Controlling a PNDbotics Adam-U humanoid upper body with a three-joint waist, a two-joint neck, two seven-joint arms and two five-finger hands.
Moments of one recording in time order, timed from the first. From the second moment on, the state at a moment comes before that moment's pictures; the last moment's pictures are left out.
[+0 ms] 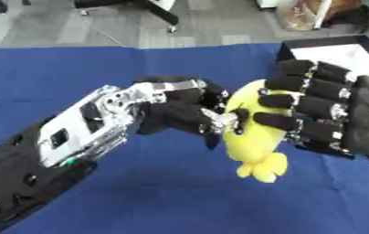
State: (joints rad) left arm -0.83 0.48 -0.68 -1.84 0.63 0.62 -0.19; right arm -0.48 -0.63 0.42 -1.99 1.26 -0.61 -0.63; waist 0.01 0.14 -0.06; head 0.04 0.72
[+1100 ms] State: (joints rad) left arm -0.83 0.46 -0.65 -1.80 0.60 0.56 -0.22; right arm -0.47 -0.63 0.41 -1.99 1.15 -0.55 -0.68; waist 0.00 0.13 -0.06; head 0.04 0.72
